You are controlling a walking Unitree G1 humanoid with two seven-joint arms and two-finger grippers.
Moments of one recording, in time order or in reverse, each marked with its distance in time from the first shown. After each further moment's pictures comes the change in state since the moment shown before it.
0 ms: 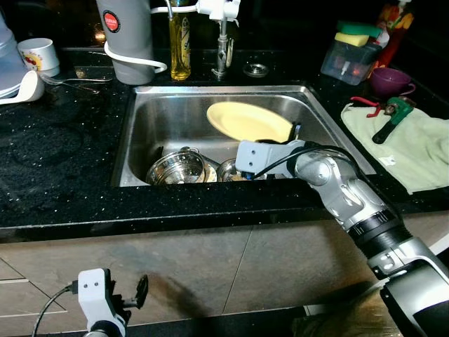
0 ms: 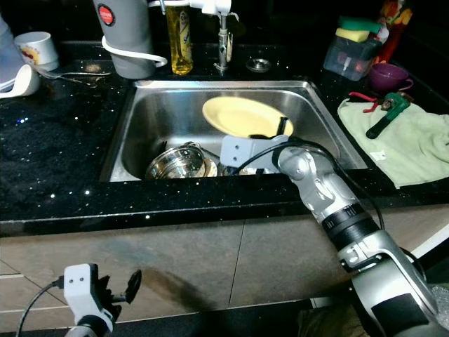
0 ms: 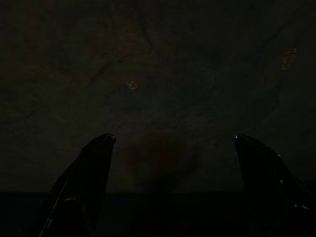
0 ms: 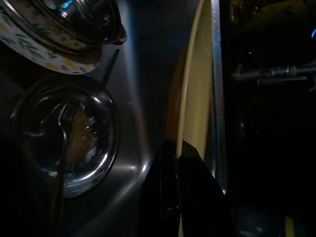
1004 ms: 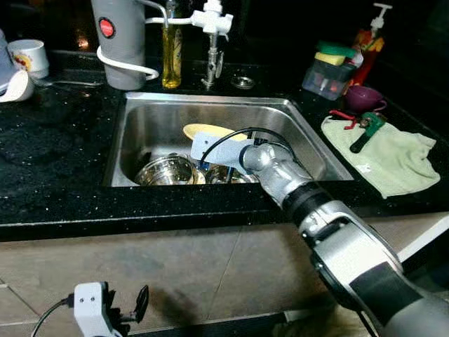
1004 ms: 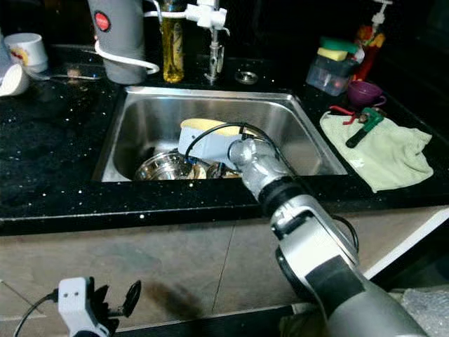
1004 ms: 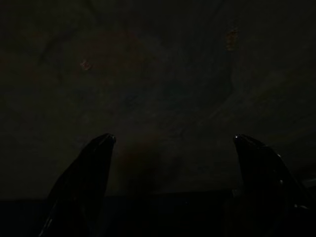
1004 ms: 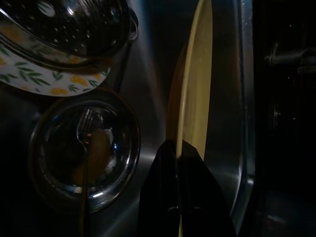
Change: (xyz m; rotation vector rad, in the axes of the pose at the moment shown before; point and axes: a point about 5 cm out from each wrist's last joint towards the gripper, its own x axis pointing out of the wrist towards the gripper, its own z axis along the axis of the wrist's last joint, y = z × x) left arm -0.019 -0.010 -0.003 -0.005 -0.039 -0.034; right arm 0.065 0.002 0.048 0.177 0.147 0.061
